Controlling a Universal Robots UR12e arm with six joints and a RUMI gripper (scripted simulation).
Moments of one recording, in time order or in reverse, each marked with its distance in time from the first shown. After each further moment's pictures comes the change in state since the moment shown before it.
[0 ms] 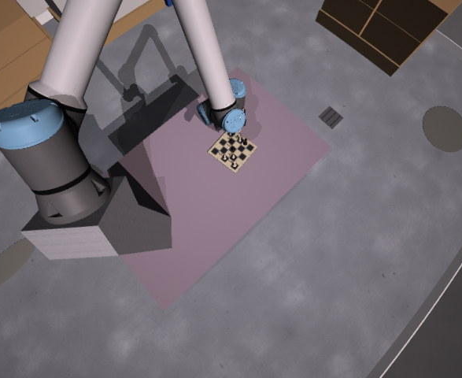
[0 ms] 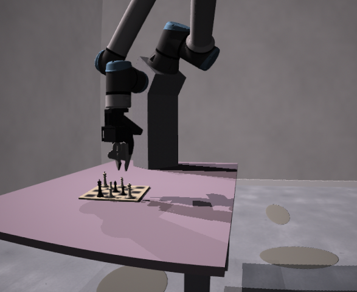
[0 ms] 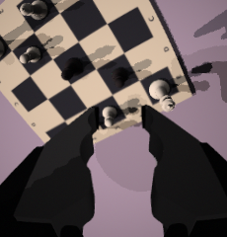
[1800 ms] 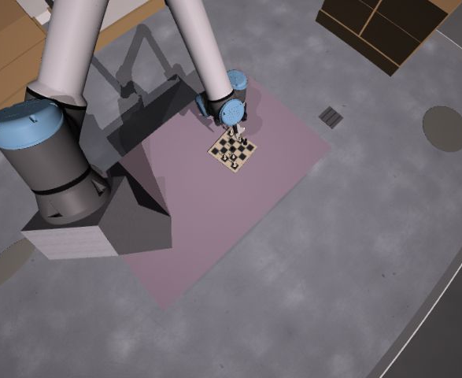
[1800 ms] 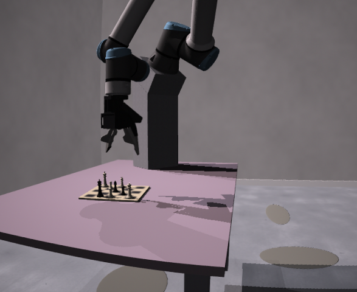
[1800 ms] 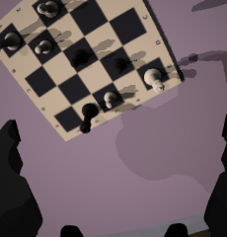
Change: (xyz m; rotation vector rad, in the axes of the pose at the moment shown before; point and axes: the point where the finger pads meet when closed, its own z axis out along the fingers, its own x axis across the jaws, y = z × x) arm 0.000 0.002 -0.046 0.000 0.000 0.000
